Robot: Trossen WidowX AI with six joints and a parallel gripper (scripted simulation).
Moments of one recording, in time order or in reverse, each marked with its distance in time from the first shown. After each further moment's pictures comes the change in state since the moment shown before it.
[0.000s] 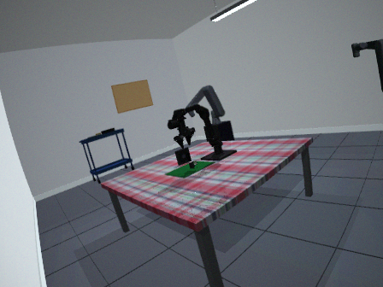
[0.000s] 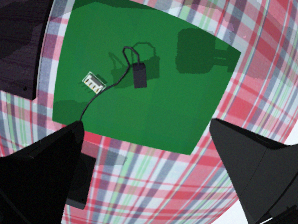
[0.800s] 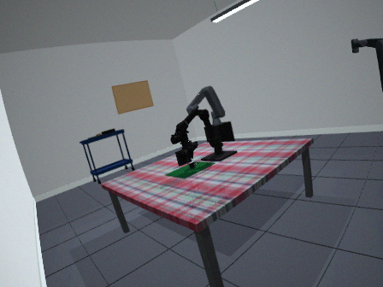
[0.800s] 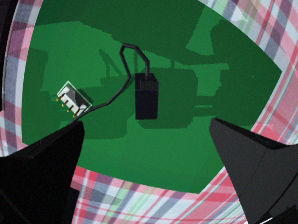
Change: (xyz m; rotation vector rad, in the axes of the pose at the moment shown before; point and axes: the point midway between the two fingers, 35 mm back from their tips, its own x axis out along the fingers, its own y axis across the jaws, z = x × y) arm 0.099 0.000 -0.002 -0.078 -0.008 0.015
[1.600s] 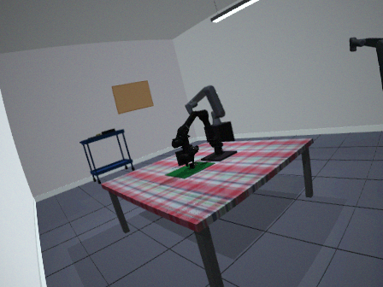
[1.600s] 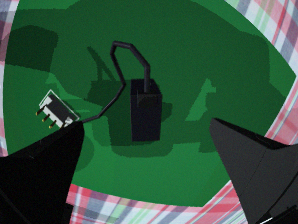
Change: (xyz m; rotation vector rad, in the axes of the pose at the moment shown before) arm 0.032 -0.002 -0.001 0.000 0.005 -0.013
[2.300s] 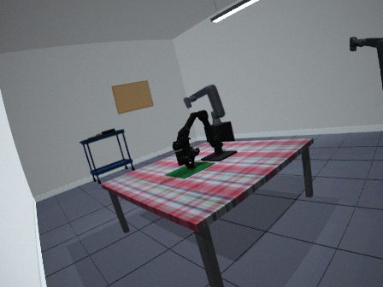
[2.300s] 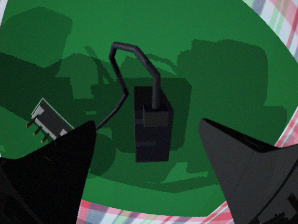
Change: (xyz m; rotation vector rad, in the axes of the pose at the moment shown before) arm 0.019 0.002 0.001 0.000 -0.003 0.007
